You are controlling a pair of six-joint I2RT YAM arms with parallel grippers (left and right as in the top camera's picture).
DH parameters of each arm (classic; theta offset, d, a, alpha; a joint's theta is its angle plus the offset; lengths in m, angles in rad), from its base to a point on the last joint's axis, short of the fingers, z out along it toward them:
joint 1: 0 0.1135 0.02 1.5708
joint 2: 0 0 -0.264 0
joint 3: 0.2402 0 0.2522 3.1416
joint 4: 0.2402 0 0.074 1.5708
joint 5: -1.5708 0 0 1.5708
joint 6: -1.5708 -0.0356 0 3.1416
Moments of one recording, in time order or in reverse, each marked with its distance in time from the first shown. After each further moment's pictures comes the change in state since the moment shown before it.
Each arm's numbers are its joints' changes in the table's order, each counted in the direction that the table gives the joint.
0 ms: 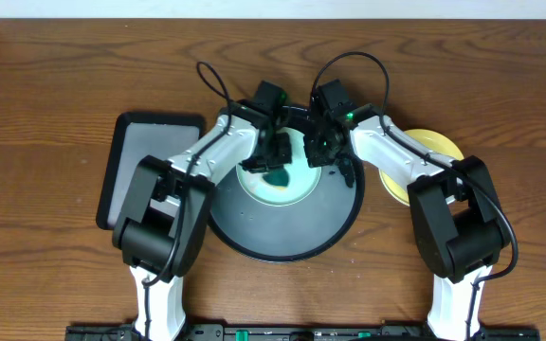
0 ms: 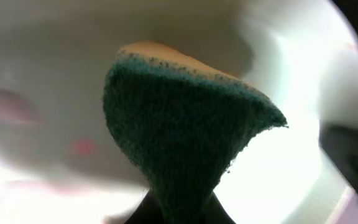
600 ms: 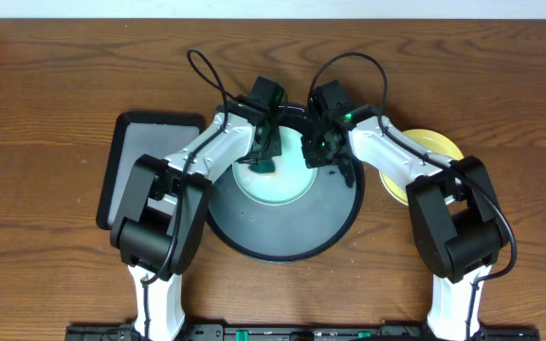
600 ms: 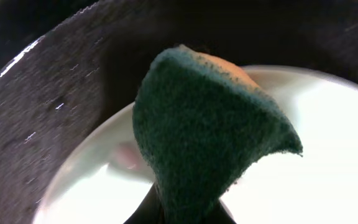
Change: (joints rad) left arm 0.032 -0.004 0.013 0.000 0.254 -0.011; right arm 0.006 -0.002 0.000 -0.005 0.020 0.002
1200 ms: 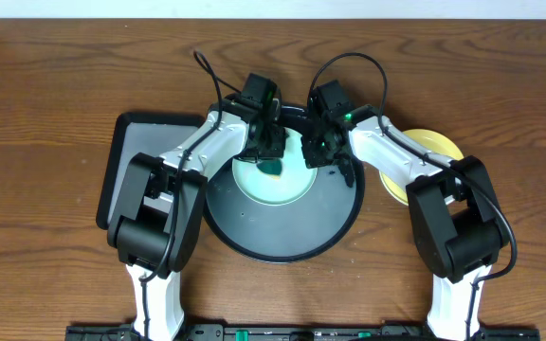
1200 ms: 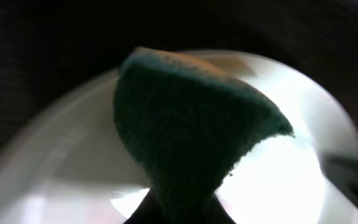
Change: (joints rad) left arm 0.027 0.000 -0.007 -0.075 -0.201 -0.206; right arm 0.000 0.000 0.000 0.000 0.003 0.000
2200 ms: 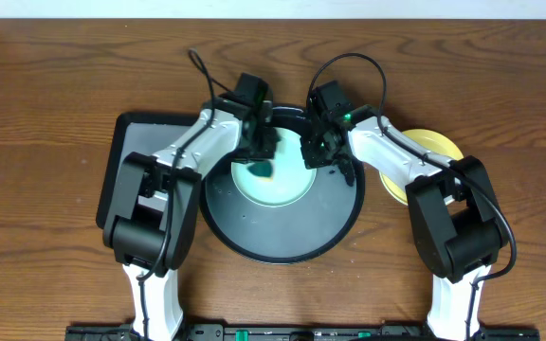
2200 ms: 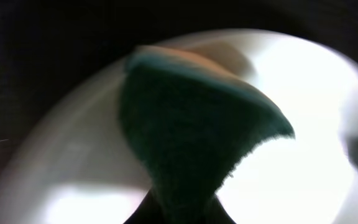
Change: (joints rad) left arm 0.038 0.000 0.000 0.064 -0.014 -0.044; right arm 0.001 -0.001 0.000 0.001 0.008 0.000
